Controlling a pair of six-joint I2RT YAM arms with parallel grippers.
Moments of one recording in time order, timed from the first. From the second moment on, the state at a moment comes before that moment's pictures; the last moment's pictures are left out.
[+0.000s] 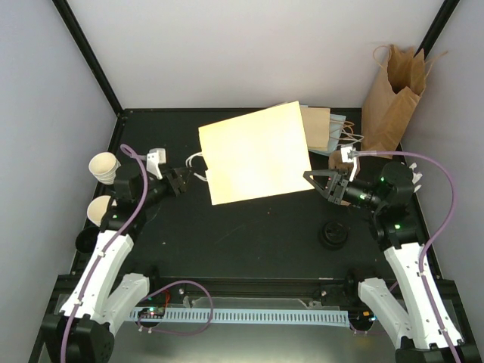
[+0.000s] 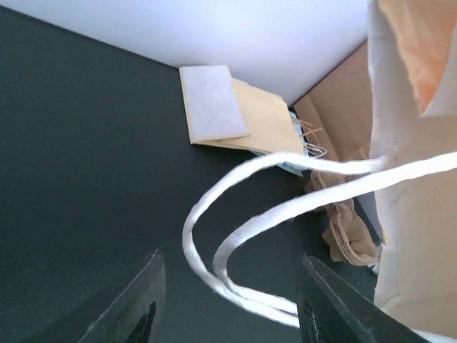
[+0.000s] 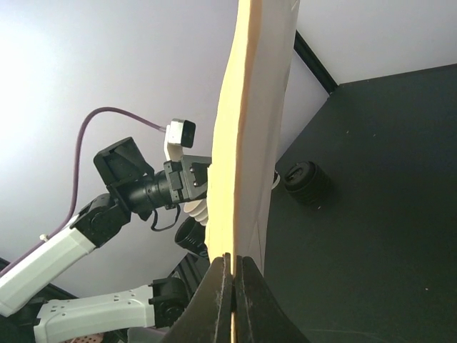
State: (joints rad) left arm -0.10 0.80 0.64 -0.19 0.53 -0.52; right arm 0.15 0.72 0.80 -0.18 -0.98 0.66
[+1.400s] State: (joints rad) left arm -0.10 0.65 0.56 -0.42 0.54 -0.46; right arm 0.23 0.90 0.66 -0.39 -0.66 0.42
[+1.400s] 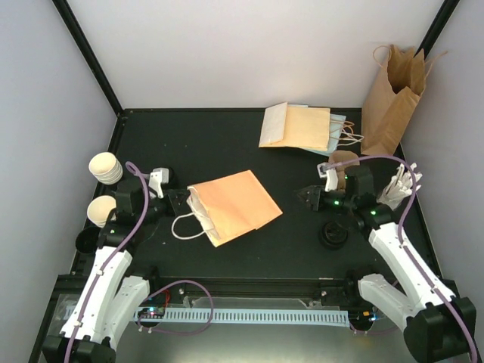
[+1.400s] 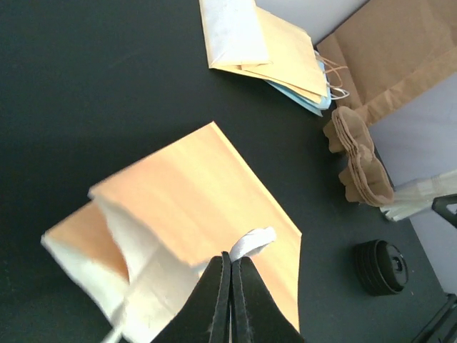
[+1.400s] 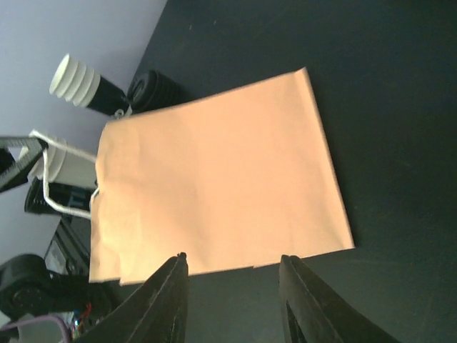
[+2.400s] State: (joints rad) left arm -0.17 0.58 0.57 -0.30 0.76 -0.81; right arm 1.16 1.41 1.24 -0.44 0.03 0.15
